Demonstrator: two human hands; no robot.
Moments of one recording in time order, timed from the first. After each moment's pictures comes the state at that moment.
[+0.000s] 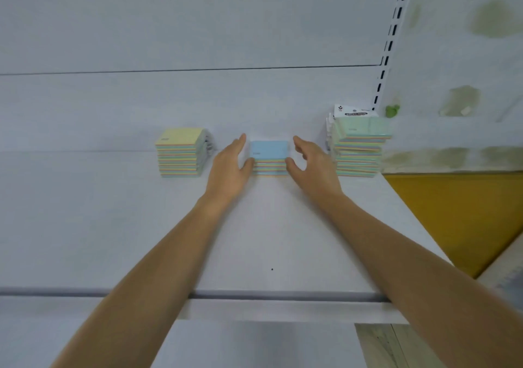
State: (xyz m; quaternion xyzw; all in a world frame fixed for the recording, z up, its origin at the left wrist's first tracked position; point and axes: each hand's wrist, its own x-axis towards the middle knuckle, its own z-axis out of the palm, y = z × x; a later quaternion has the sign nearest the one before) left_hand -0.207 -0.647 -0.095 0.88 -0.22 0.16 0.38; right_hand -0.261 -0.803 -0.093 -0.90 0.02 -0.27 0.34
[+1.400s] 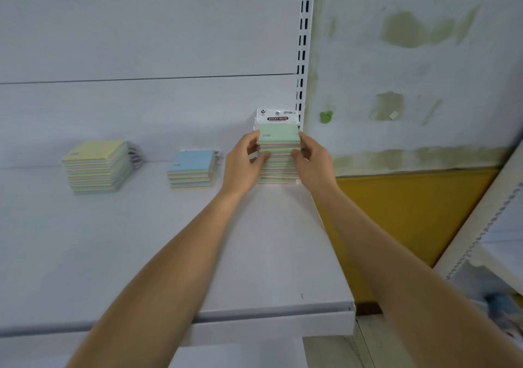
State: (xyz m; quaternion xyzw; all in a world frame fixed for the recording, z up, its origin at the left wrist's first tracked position) left_hand -0.226 -0.813 -0.091 0.78 -0.26 0.12 0.56; right_hand -0.284 -0.938 -0.086 -0.82 0.13 -0.26 0.50
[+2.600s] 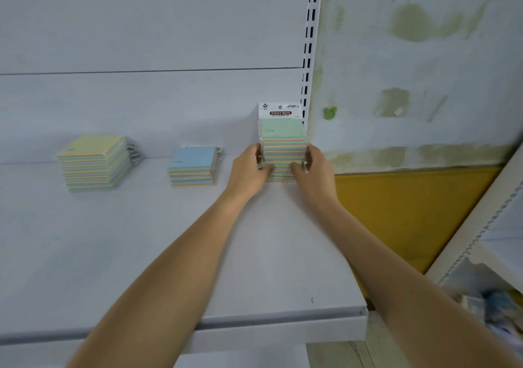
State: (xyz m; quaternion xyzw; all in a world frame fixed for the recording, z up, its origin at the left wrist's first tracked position) left_hand -0.223 -0.813 -0.101 0.85 -0.24 0.07 0.47; right_hand -0.294 -0.925 -0.099 -0.83 0.15 -0.27 0.47
